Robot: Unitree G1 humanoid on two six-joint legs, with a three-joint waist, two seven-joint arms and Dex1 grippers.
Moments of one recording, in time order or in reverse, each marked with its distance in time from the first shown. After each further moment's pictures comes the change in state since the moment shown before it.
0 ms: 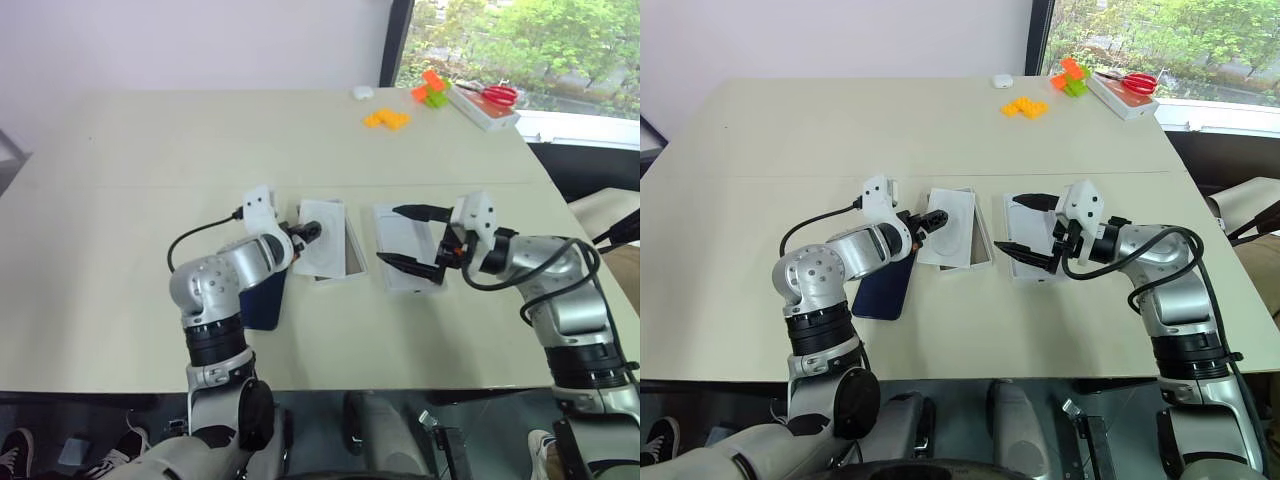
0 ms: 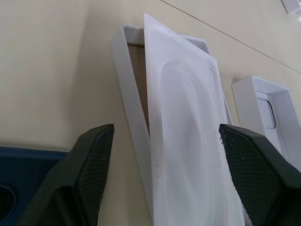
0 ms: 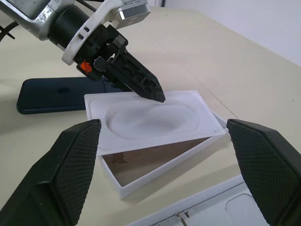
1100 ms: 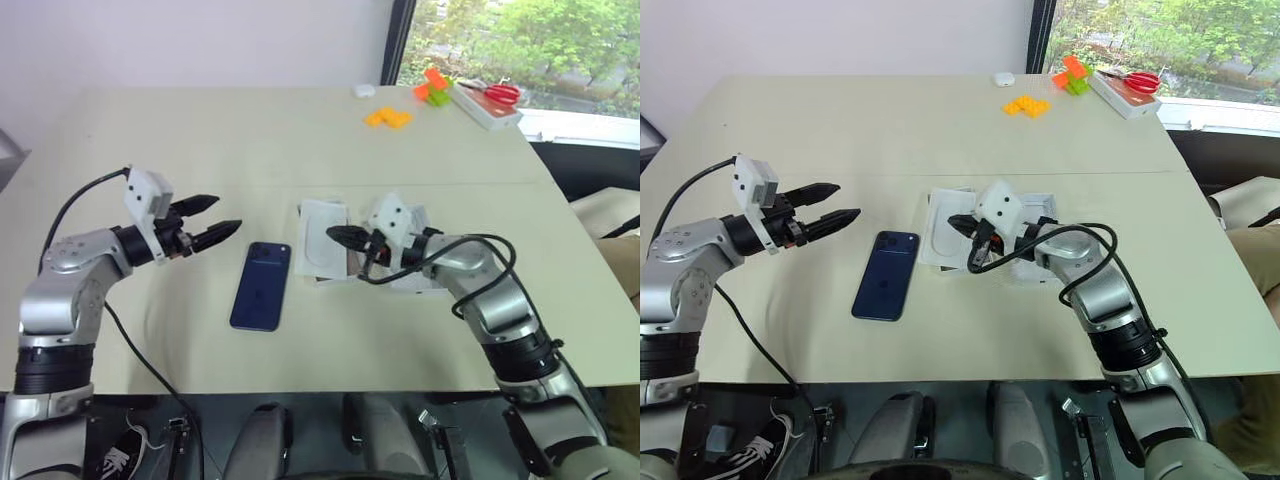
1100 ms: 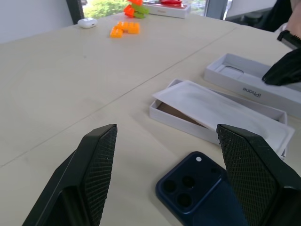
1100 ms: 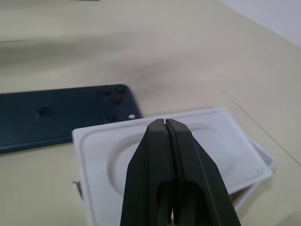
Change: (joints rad) left arm 0.281 0.839 -0.163 0.147 0.046 -0.899 -1.117; right arm -0.125 0.179 0.304 -0.108 -0.241 0.187 -0.300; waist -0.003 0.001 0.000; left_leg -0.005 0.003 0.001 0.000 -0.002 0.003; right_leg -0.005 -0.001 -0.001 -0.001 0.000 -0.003
